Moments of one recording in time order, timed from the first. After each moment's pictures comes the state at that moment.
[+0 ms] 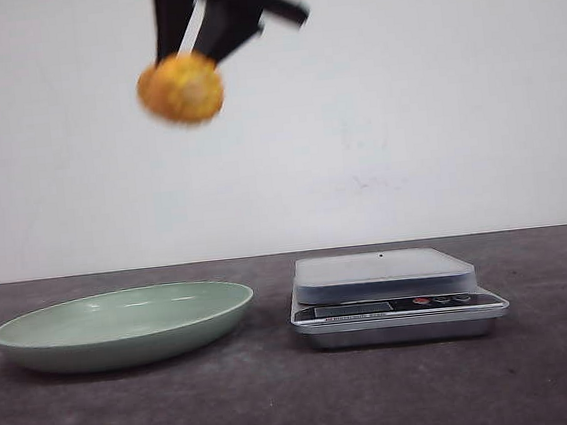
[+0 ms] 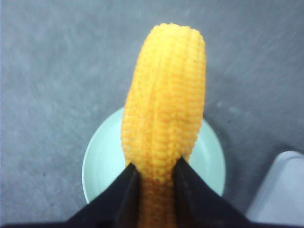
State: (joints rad) left arm -0.50 0.38 1.36 -1.42 -0.42 -0.28; right arm 0.86 1.81 1.66 -0.60 0.02 0.34
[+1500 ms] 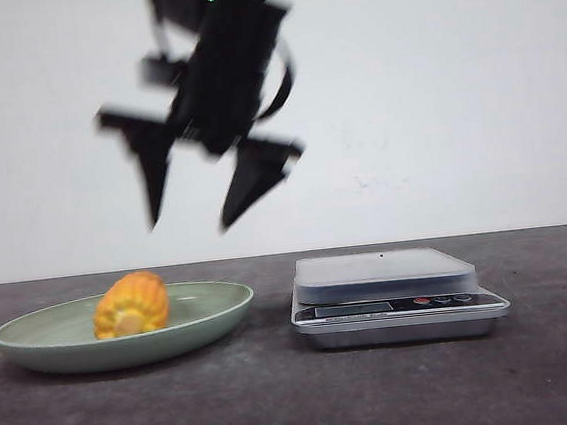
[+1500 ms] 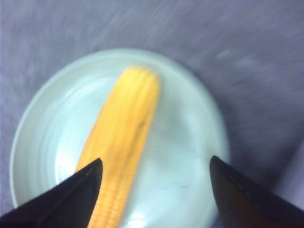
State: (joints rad) left arm -0.50 0.38 1.36 -1.42 -0.42 -0.29; right arm 0.75 1.96 1.68 -0.61 -0.03 0.33
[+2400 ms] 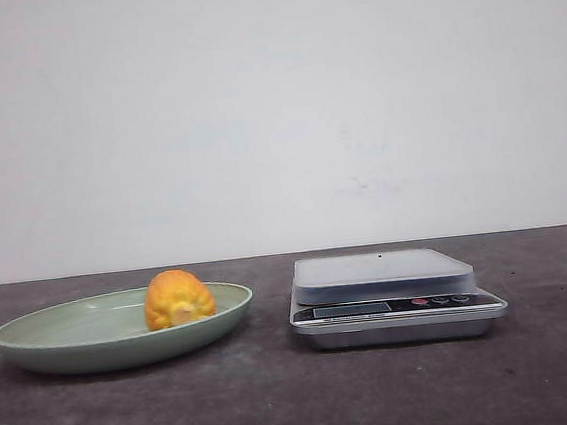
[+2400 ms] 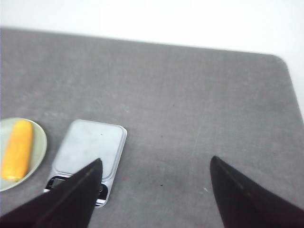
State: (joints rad) left arm -0.50 0.38 1.29 -1.42 -0.42 -0.29; right arm 0.34 0.83 1.67 -1.32 0.15 0.16
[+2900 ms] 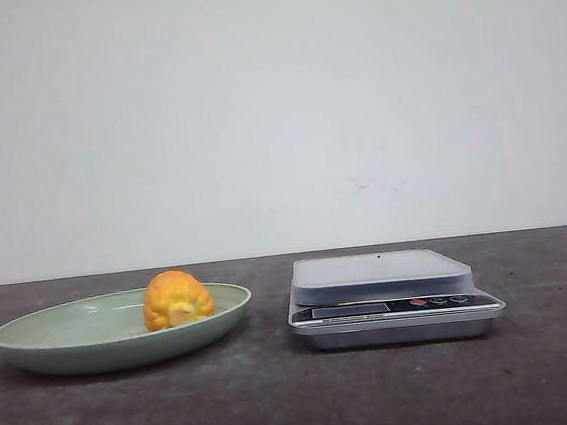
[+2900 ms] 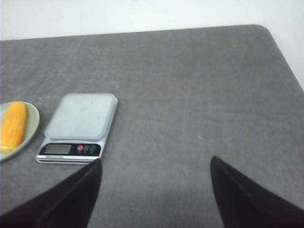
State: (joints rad) left arm -0.50 0.38 1.24 -1.37 -0.39 -0.30; right arm 0.30 0.25 1.18 -1.34 0.15 0.24
